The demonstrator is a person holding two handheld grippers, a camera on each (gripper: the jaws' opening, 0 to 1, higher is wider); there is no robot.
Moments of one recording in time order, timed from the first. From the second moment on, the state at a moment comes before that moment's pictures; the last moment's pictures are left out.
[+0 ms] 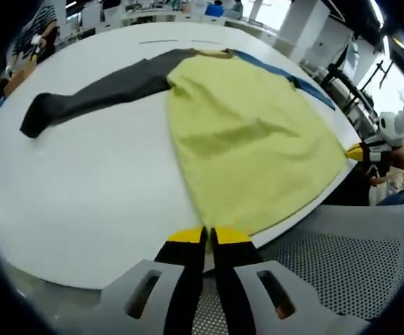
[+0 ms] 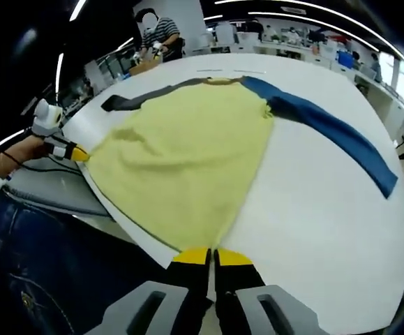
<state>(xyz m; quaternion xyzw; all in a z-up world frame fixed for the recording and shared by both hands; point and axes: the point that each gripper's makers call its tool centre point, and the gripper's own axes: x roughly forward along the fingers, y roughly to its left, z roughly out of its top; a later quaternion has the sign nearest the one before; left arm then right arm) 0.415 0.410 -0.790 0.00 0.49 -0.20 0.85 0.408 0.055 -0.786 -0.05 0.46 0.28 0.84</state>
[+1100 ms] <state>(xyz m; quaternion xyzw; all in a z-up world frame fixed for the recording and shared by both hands) 0.472 0.397 -0.720 0.01 0.31 -0.25 0.92 0.503 -0.028 -0.737 0.08 0.34 0.16 0.92</state>
